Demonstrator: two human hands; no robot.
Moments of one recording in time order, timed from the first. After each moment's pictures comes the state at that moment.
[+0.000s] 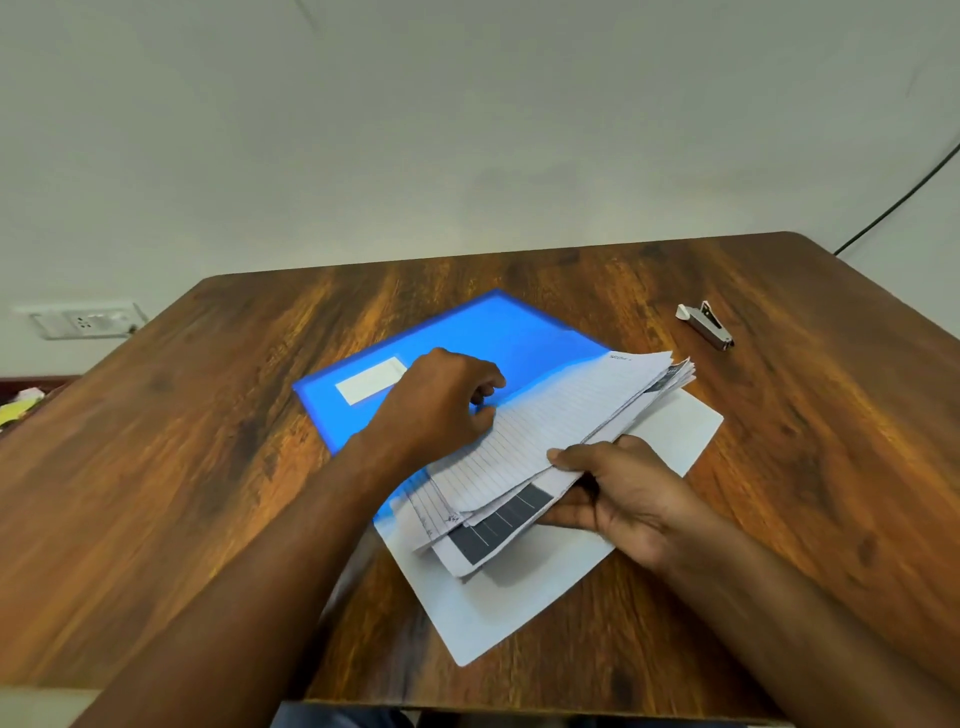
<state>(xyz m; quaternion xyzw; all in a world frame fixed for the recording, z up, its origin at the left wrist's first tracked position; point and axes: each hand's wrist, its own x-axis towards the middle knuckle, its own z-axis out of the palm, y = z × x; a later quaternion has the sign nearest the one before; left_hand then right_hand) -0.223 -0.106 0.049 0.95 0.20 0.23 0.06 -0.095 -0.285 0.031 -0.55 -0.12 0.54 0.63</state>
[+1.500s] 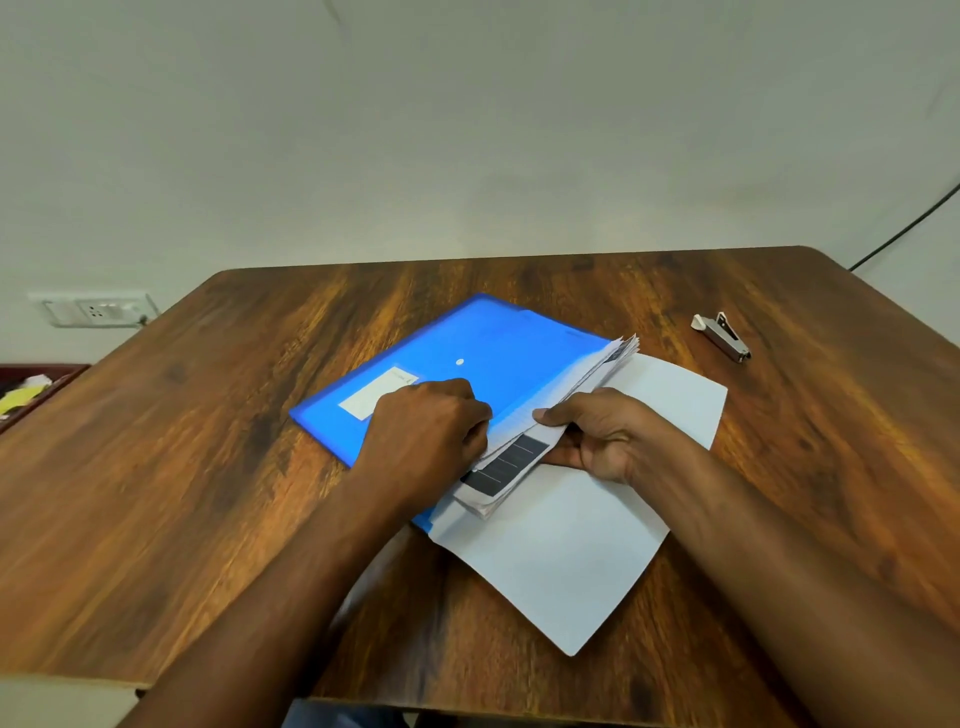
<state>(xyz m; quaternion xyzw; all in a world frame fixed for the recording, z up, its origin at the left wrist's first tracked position) -0.263 -0.129 0.039 0.94 0.26 0.22 -0.04 -0.074 -0.211 0.042 -0.60 -0.11 0.54 0.57</state>
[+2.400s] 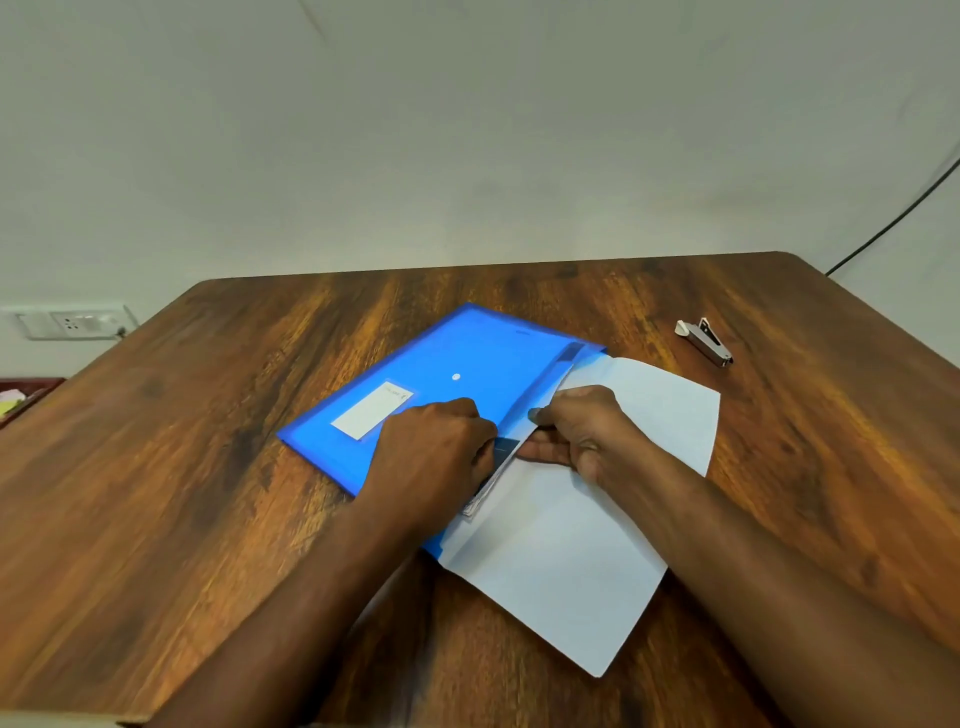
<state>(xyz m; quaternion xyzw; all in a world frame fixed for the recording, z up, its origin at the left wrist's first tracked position) -0.249 -0.143 0.033 0.94 0.25 0.24 -0.04 -0.075 -0.198 0.039 -0.69 -0.13 0.43 0.56</state>
